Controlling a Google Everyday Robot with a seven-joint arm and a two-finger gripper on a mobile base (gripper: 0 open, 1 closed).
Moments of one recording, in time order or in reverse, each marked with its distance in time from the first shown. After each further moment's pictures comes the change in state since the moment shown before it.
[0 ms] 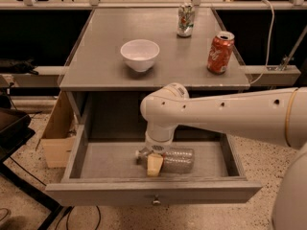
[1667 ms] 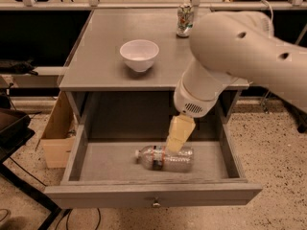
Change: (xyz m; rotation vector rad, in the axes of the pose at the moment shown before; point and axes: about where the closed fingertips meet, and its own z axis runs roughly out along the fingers) arm 0.027 0.021 -0.220 0.148 -0.172 0.082
